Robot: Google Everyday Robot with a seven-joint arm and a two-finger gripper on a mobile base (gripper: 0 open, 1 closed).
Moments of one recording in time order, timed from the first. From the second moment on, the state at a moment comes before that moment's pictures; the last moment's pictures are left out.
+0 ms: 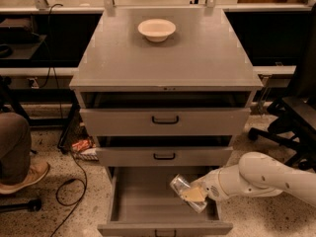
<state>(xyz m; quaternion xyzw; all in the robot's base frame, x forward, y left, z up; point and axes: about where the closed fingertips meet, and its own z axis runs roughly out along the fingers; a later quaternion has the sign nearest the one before) 0.447 -0.117 0.514 -0.35 0.87 0.28 0.21</state>
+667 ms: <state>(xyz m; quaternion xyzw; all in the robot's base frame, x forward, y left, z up) 0.482 -0.120 0.426 -0.29 0.89 0.28 0.20</state>
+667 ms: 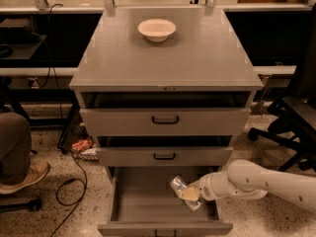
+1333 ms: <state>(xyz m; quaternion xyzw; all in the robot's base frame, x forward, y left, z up) 0.529 -0.134 0.321 -0.22 0.91 0.28 0.20</state>
